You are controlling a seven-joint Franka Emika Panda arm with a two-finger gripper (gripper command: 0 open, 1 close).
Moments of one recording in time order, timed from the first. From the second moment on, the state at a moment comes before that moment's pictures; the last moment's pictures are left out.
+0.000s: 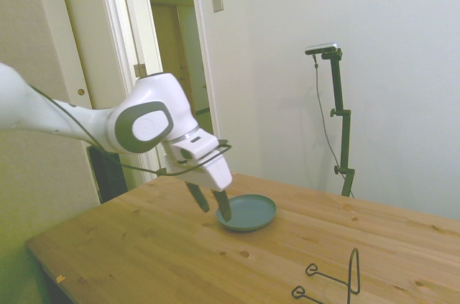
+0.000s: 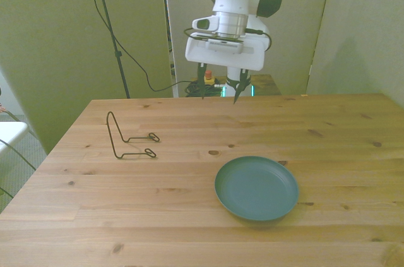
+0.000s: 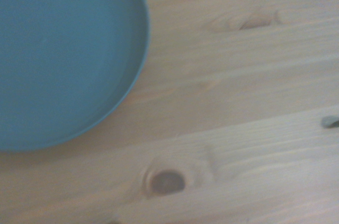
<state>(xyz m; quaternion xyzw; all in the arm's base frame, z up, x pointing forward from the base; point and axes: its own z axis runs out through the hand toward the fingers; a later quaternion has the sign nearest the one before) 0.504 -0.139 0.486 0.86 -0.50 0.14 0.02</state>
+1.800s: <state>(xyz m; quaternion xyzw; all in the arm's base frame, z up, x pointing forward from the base) 0.665 -0.251 0.438 0.85 -0.52 0.00 -0.09</state>
